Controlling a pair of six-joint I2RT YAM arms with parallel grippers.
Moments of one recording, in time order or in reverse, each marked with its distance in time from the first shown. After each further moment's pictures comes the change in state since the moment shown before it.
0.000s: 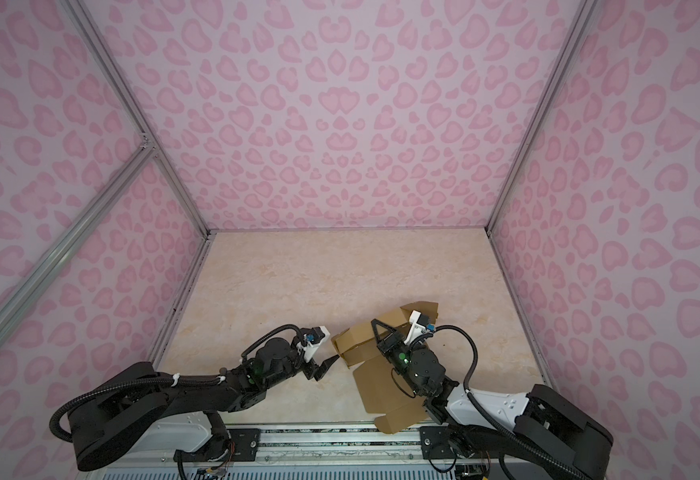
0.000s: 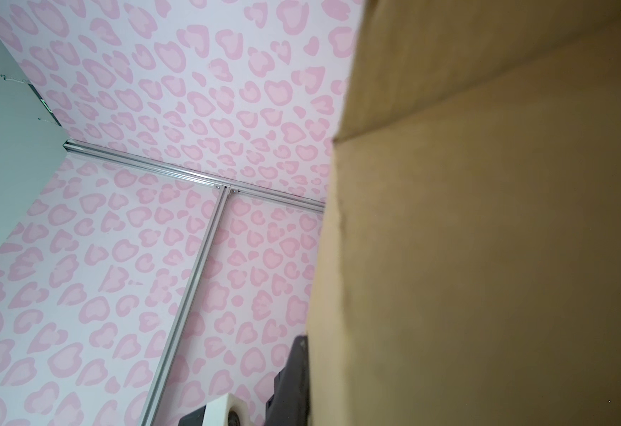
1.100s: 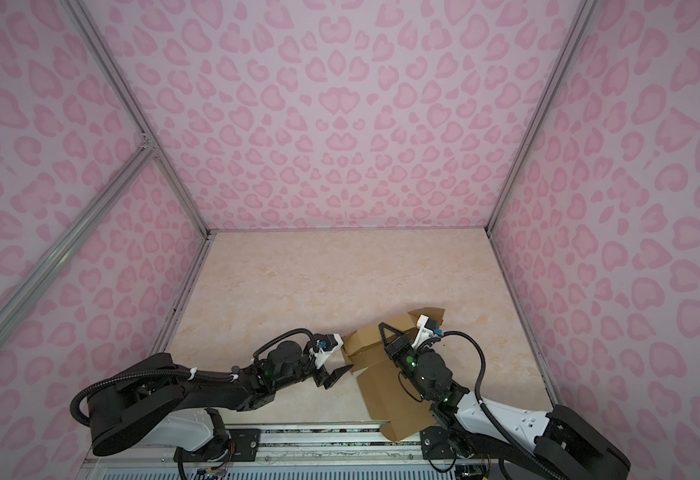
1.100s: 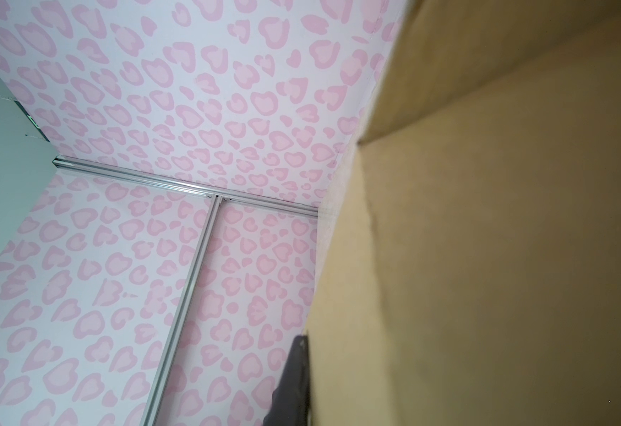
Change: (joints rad) left arm -0.072 0.081 0.047 0.043 0.052 -0.026; right arm -0.039 -0.138 -0.055 -0.116 -0.020 0.044
